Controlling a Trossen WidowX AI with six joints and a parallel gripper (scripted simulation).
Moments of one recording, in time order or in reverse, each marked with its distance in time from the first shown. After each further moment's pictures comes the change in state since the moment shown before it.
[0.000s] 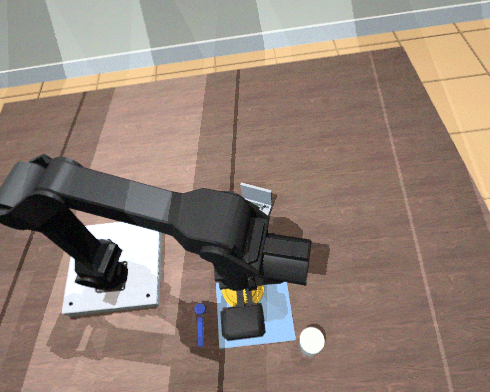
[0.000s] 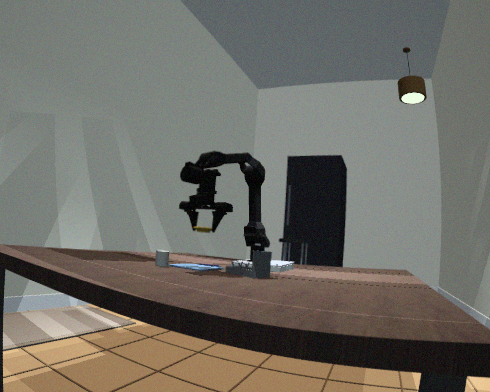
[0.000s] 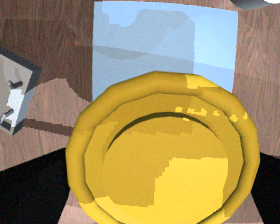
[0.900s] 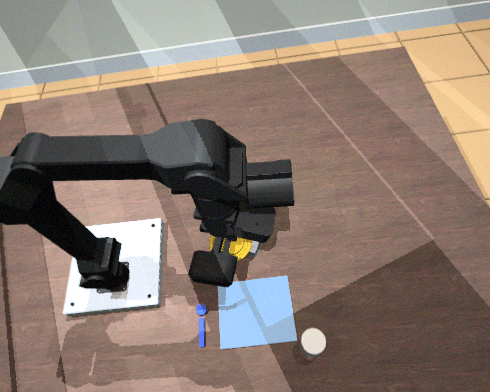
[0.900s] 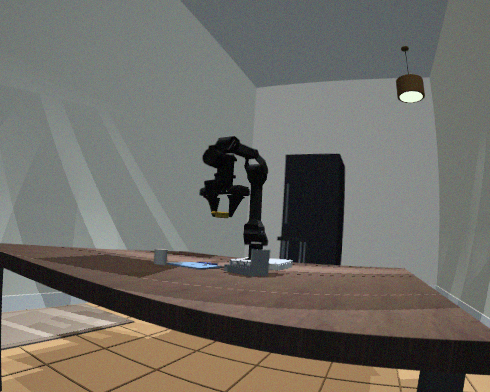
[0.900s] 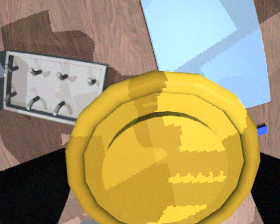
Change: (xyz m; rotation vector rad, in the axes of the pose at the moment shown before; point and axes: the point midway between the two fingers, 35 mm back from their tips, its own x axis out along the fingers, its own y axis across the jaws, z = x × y) arm -0.049 0.067 -0.012 0.296 0.001 0.013
